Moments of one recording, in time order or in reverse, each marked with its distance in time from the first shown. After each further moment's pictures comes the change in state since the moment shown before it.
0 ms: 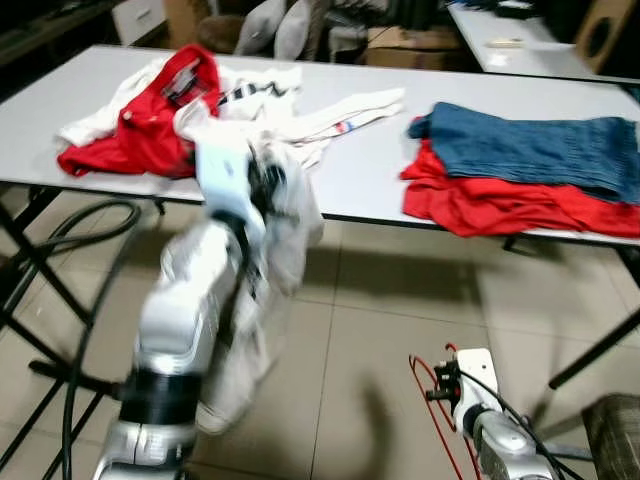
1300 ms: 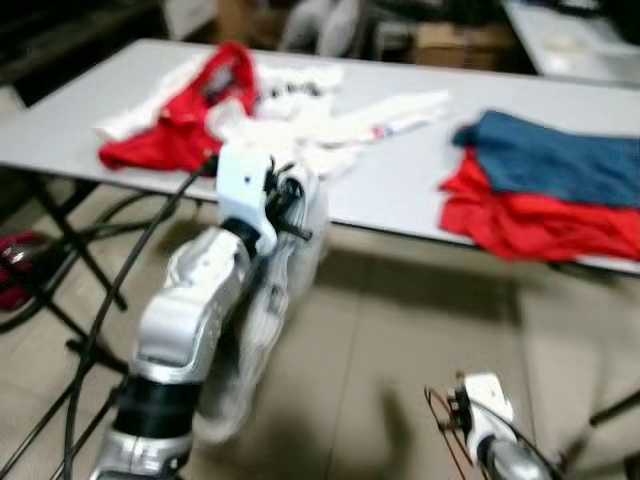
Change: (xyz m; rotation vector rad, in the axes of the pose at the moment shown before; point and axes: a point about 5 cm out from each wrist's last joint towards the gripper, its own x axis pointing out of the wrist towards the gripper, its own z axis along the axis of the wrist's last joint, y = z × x) left arm -0.003 -0.009 0.019 0.033 -0.009 -0.106; right arm -0.012 -0.005 -0.024 -0.046 0.067 -0.009
